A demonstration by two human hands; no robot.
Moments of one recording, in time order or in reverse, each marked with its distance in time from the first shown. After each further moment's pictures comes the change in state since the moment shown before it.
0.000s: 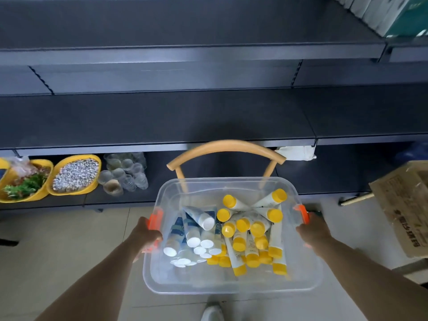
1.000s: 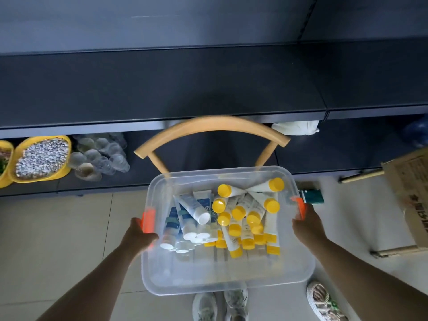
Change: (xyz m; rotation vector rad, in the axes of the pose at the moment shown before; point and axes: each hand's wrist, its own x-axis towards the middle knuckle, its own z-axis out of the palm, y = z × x) left_hand 0.080 0.001 0.068 0.122 0.027 -0.032; right_hand 0.068 0.023 0.044 0.011 -0.024 -0.050
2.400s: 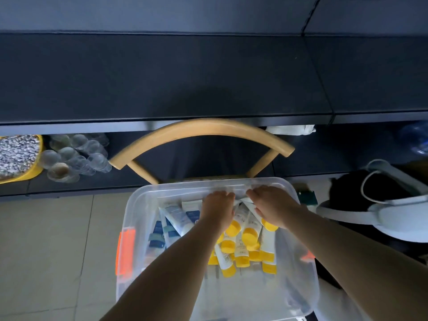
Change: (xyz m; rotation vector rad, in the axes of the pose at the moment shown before) left_hand 0.004 0.170 0.127 0.683 0.040 0.840; right_hand 0.047 -0.104 0.011 -1.111 -0.213 -0.934
